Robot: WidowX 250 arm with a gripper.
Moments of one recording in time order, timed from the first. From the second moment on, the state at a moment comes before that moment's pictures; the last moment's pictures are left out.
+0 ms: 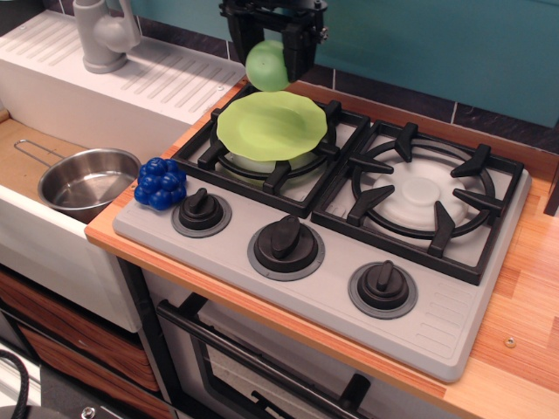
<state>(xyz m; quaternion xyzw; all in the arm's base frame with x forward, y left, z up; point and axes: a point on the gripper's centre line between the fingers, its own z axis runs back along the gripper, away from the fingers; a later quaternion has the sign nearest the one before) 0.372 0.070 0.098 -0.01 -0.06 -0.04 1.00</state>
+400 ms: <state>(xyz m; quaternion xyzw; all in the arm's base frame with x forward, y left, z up) 0.369 0.080 0.095 -0.02 -0.07 -0.05 1.00</state>
